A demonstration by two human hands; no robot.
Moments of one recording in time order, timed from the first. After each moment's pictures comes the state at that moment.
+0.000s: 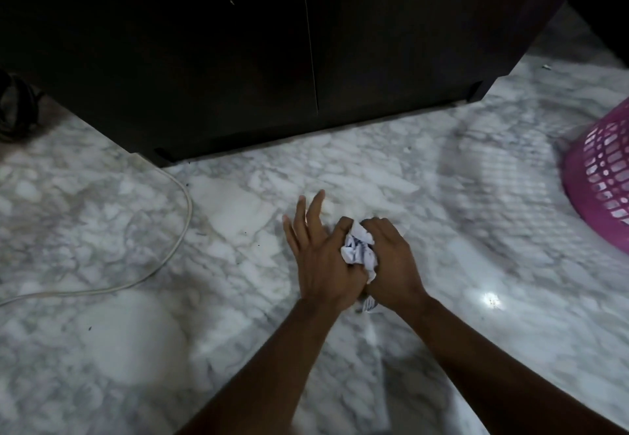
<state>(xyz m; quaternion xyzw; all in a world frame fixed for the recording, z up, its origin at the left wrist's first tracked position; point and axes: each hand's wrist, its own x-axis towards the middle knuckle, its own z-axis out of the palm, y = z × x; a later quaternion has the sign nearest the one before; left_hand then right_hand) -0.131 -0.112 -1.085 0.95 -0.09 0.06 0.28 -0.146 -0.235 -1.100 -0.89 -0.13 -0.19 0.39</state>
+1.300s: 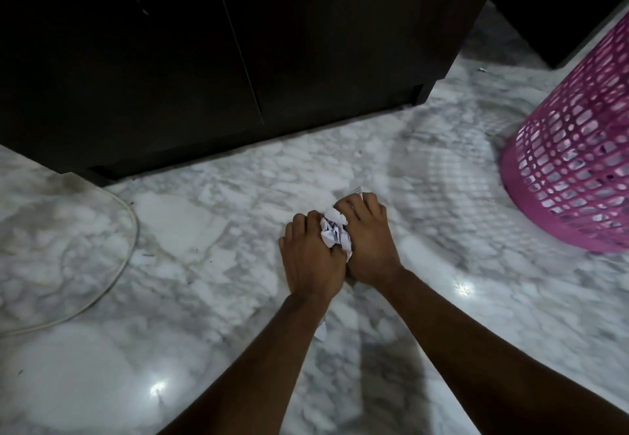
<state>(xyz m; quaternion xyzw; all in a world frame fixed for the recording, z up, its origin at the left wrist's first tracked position) -0.117 -0.166 -1.089 0.95 -0.05 0.01 0.30 -0.118 -0.286 -1.107 -0.97 -0.04 -0.08 0.23</state>
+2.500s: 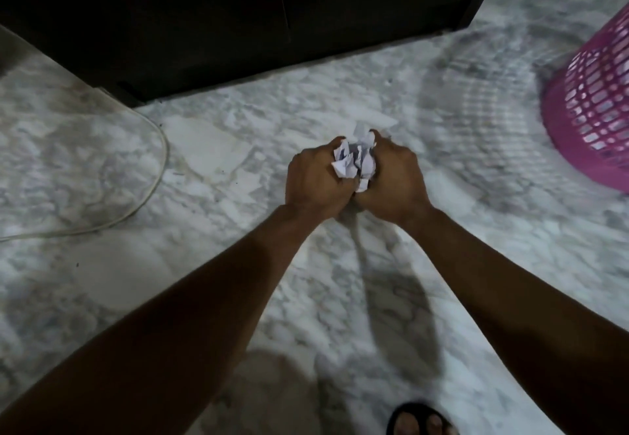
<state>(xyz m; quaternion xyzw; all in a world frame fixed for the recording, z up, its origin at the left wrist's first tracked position) -0.116 -0.131 -1.052 0.90 -0.15 0.02 0.41 -0.141 -0.272 -1.056 -0.93 -0.03 -0.09 0.35</state>
